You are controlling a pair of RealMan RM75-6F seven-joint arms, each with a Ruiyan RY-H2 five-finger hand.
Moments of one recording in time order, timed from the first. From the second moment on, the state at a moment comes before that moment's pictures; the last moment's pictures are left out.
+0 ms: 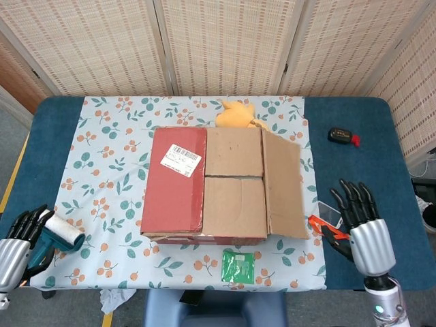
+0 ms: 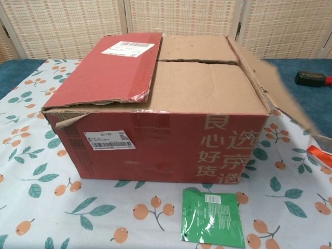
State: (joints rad) left arm -0.09 -1.06 0.04 -1.57 1.68 1.55 -0.16; right arm 0.16 -1.26 0.00 -1.73 -1.75 1.77 -0.18
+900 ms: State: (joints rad) left arm -0.20 -1.13 0.07 -1.94 1.77 1.35 0.13; right arm 0.07 -1.16 -0.06 -1.53 -1.75 1.72 0.13
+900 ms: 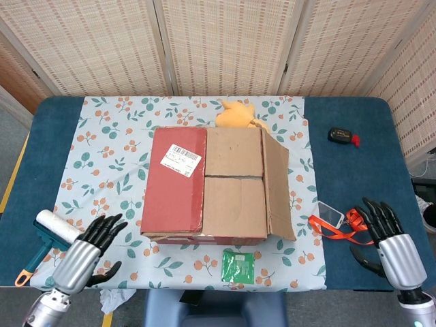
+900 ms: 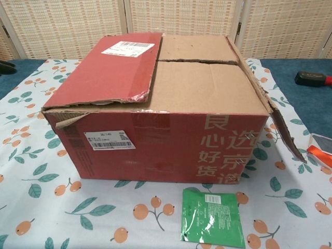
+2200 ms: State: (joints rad) left arm -0.41 -1.50 -0.18 -2.11 1.25 1.24 0.75; right arm 0.06 -1.06 -0.10 -1.44 -1.90 1.81 0.42
